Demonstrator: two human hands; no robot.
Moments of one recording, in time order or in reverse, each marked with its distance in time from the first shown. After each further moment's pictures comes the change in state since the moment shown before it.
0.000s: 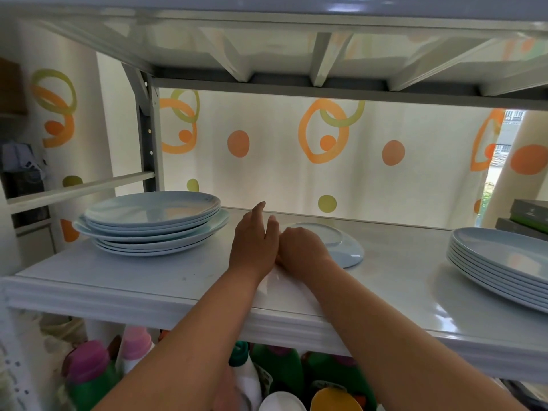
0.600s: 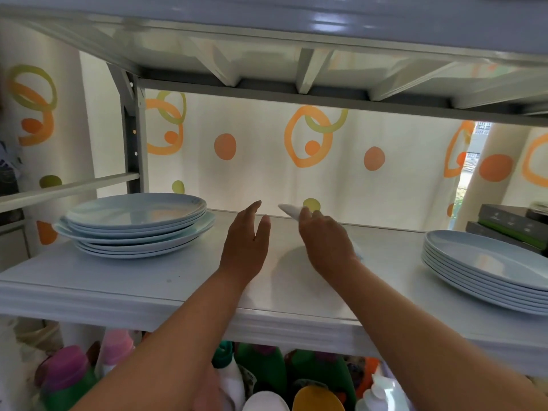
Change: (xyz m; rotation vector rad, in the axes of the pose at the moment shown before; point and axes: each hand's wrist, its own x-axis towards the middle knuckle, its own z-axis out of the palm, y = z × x) left_hand -0.004 0.007 0.002 -0.114 0.007 0.099; right_hand -0.031 0.042 -0.017 -0.190 0.290 0.310
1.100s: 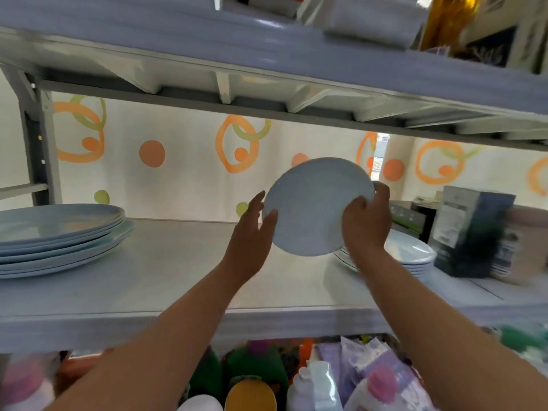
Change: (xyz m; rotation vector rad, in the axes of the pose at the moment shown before) left_hand -0.028 0.117 0.069 -0.359 -0.213 0.059; right_hand -0.051 0.149 -0.058 0.960 0.414 0.964
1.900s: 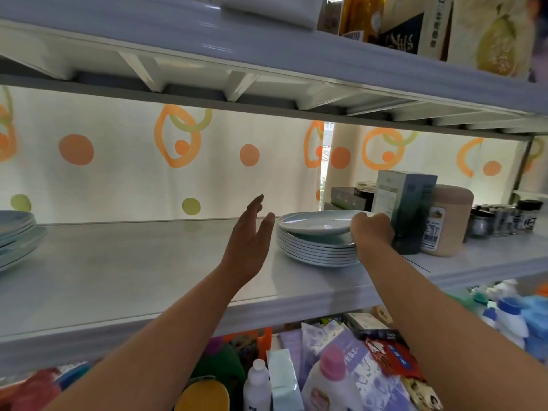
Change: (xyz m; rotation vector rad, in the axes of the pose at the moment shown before) left_hand -0.006 0.015 0.100 -0.009 -0.113 0.035; right_hand 0.077 0.092 -0.074 -0.241 0.005 0.453
